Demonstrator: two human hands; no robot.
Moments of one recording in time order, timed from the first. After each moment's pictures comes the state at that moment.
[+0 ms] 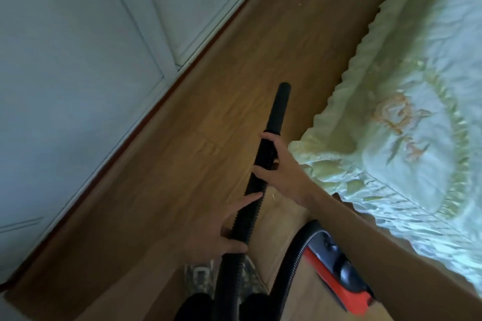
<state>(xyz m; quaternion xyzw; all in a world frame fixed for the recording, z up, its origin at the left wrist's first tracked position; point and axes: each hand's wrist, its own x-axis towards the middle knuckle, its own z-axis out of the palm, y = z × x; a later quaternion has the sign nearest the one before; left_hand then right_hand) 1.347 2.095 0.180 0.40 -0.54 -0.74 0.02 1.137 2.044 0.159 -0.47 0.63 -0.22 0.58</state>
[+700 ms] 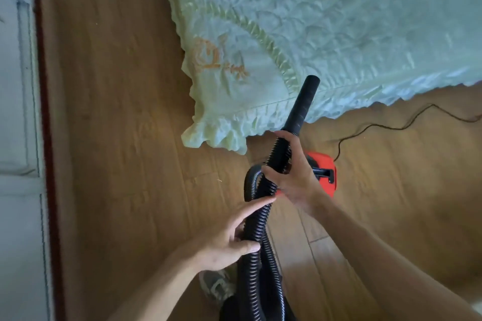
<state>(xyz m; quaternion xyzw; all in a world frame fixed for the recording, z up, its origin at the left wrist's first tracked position) 1.178 2.151 0.222 0.14 -0.62 -0.73 -0.26 1.010 2.262 0.206 -0.13 0.77 -0.50 0.36</state>
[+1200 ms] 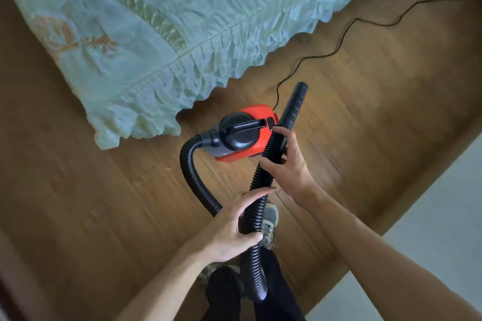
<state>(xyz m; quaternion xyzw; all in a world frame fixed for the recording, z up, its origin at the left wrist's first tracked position) 1.130 2.299 0.171 0.02 -0.73 -0.61 -0.32 1.014 2.442 0.172 0.07 0.80 -0.54 0.24</state>
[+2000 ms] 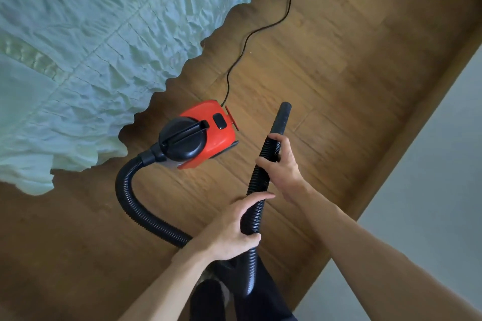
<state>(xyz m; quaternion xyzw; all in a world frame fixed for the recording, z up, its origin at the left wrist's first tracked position) 1.050 2.438 0.138 -0.02 -0.73 -0.52 -0.45 0.972 2.592 0.103 0.28 0.70 -0.60 0.26</state>
